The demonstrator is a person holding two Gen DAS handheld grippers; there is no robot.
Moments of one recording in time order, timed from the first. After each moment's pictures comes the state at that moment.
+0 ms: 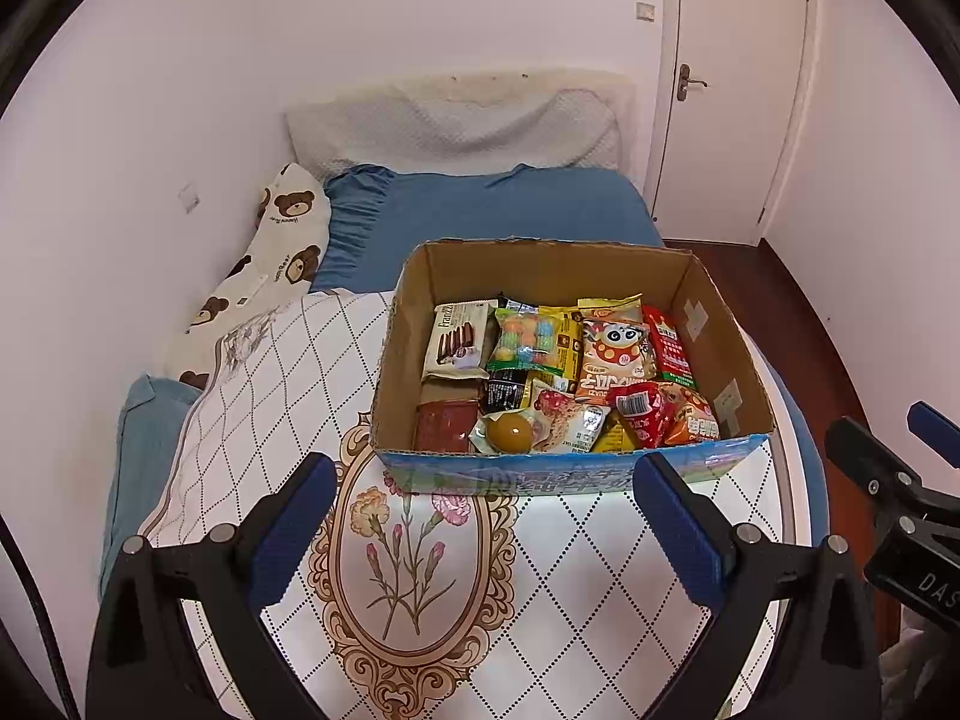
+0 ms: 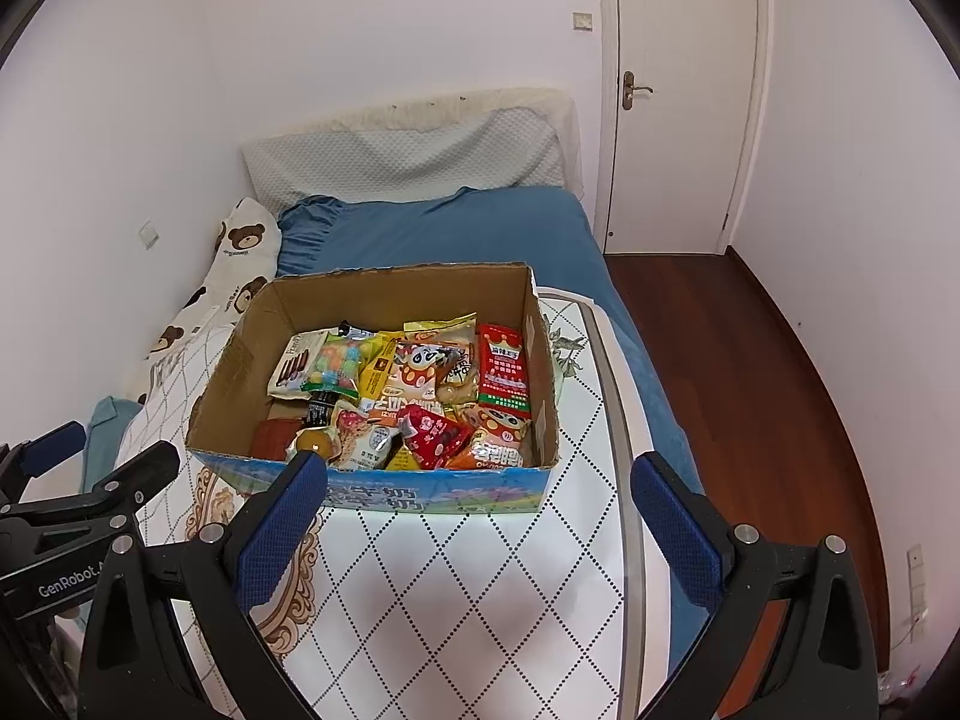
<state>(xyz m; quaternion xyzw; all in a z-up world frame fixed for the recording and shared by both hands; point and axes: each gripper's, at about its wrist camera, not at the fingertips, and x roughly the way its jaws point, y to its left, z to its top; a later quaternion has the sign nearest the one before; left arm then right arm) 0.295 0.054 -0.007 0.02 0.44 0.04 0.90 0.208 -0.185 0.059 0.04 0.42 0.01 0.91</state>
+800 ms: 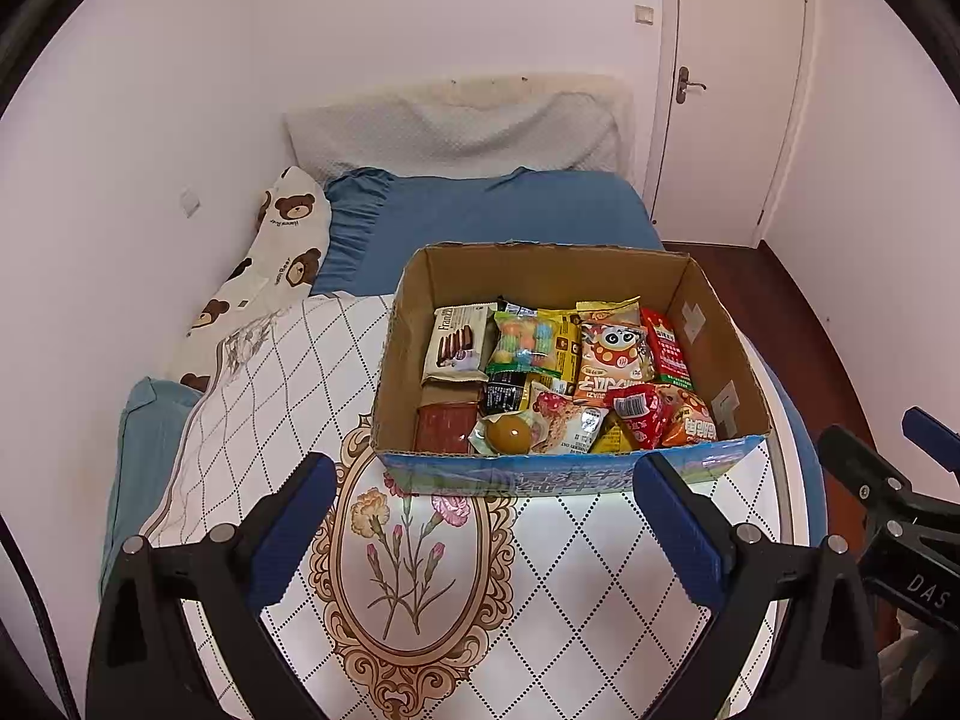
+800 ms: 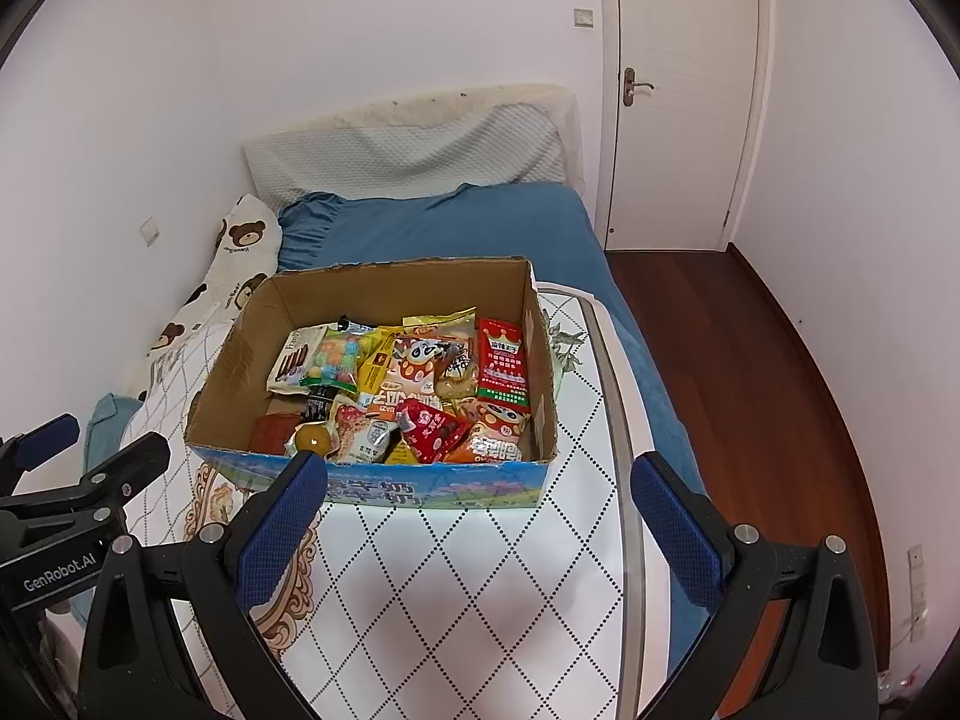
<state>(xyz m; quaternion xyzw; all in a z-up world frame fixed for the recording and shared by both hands) 0.291 0.052 -0.002 0.02 0.44 0.04 0.90 0.210 -0.187 0.056 0.03 0.43 0.01 0.90</state>
